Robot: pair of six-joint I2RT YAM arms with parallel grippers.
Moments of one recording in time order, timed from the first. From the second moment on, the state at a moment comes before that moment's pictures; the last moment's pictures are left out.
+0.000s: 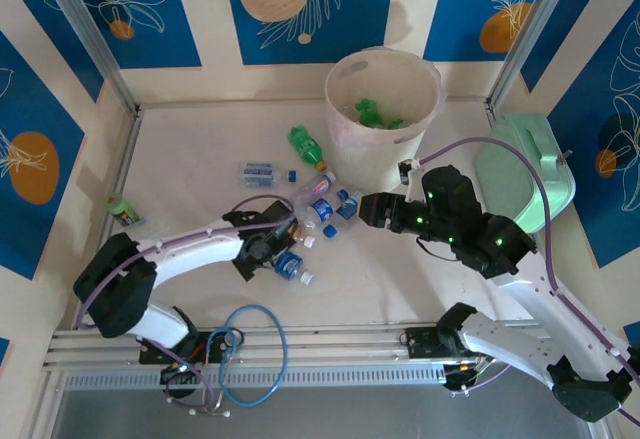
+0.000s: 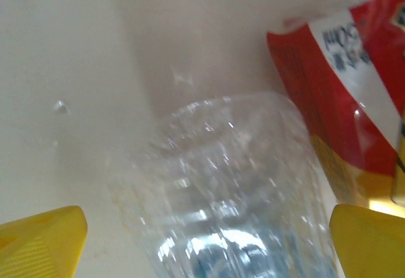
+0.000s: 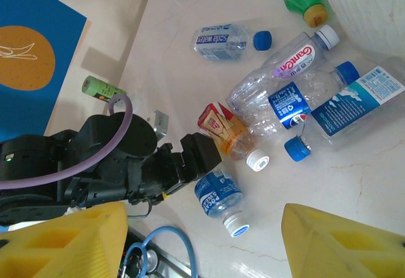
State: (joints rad) left arm -0.81 1.48 0.84 -0.71 -0.16 -1.45; right arm 0.69 0.85 1.08 -0.78 -0.14 0.71
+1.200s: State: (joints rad) left arm -0.78 1.13 0.99 -0.72 -0.18 -1.20; right arm 0.84 0.91 1.05 -0.65 -0.24 0.73
